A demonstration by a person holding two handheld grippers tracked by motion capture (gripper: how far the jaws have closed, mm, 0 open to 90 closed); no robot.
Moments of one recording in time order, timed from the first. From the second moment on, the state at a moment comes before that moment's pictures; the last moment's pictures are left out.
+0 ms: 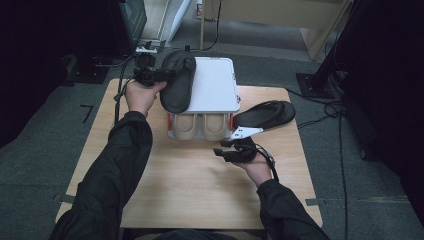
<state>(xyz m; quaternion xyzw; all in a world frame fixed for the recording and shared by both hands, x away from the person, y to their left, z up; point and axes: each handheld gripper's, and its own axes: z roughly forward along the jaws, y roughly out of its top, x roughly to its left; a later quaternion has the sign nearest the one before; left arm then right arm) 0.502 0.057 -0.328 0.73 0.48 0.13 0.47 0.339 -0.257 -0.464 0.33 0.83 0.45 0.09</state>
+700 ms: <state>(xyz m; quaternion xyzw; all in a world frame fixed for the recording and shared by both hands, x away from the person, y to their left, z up) 0.502 0.056 -0.325 0.75 0.47 0.13 0.45 0.338 -0.257 -0.463 0.32 0.83 0.45 0.09</state>
